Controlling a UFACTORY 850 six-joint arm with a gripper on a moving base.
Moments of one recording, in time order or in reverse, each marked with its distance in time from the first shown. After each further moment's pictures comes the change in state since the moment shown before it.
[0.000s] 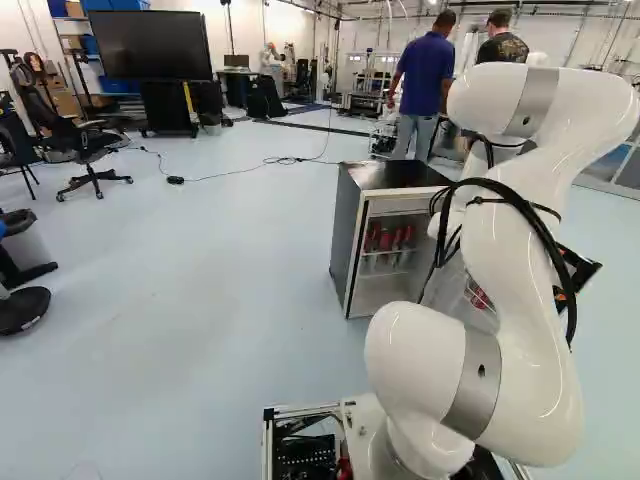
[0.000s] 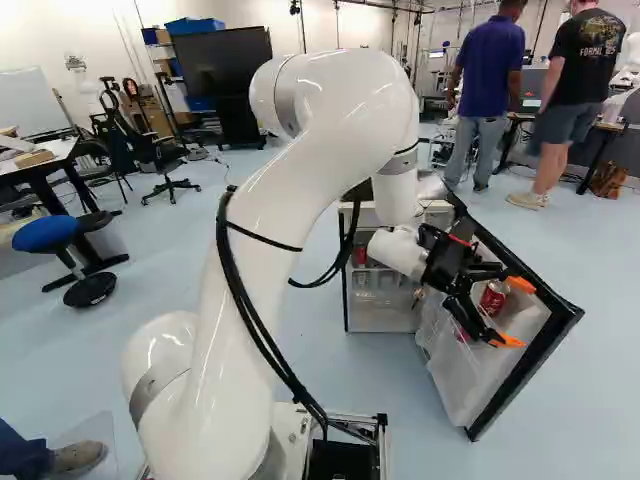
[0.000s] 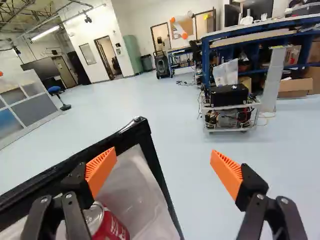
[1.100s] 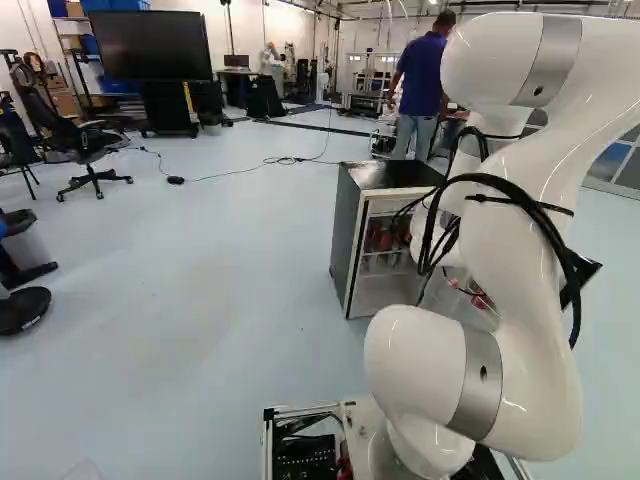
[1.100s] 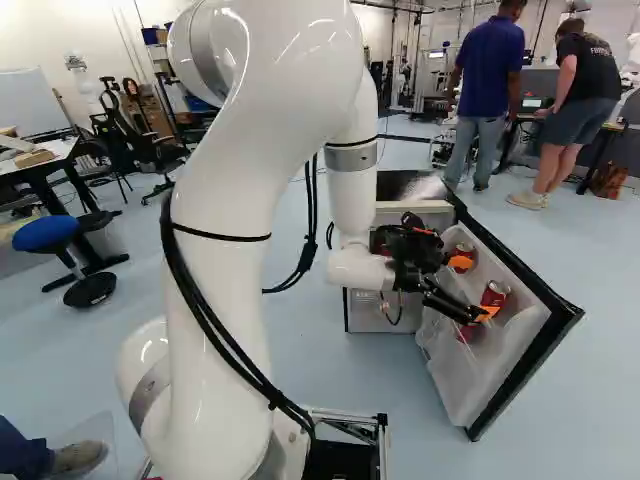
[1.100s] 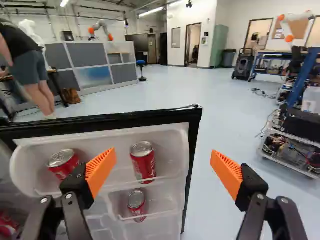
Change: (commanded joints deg) arm 5.1 12.5 21.8 -30.8 0.0 0.0
